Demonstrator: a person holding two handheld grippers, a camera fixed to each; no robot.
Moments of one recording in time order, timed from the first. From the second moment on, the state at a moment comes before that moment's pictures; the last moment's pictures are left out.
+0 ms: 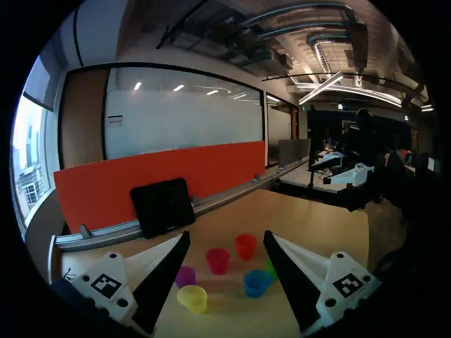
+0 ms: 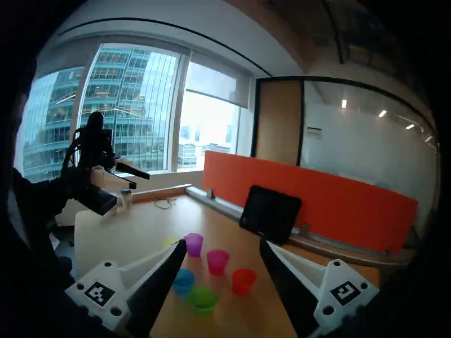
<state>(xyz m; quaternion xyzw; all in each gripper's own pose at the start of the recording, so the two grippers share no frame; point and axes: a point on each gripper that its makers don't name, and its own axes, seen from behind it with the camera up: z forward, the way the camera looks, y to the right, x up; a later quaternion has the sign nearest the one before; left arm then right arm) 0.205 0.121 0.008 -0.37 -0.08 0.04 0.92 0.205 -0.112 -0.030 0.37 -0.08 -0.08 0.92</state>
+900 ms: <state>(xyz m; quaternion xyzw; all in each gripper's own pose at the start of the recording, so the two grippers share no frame) 0.129 0.165 0.000 -0.43 -0.13 0.09 0.89 0.130 -0.108 -0.043 0.42 -0.16 -0.14 0.88</state>
